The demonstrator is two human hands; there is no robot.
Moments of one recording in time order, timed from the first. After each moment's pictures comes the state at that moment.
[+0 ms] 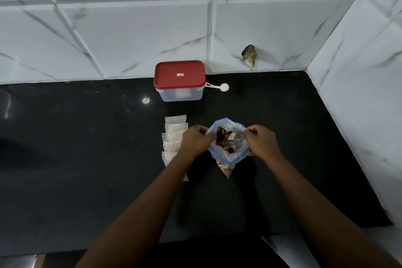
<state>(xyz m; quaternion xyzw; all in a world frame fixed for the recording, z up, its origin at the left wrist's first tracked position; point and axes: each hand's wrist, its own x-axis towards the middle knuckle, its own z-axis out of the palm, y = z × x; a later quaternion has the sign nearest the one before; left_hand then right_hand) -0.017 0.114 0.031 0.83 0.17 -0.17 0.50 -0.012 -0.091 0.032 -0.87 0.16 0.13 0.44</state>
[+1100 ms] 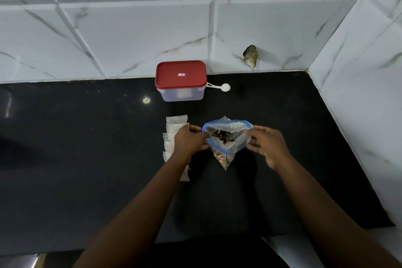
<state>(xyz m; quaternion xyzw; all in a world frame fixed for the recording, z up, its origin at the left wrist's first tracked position) -0.022 0.128 0.036 0.72 0.28 -0.17 0.61 -0.017 -0.092 0.048 -0.67 0.30 0.16 0.66</state>
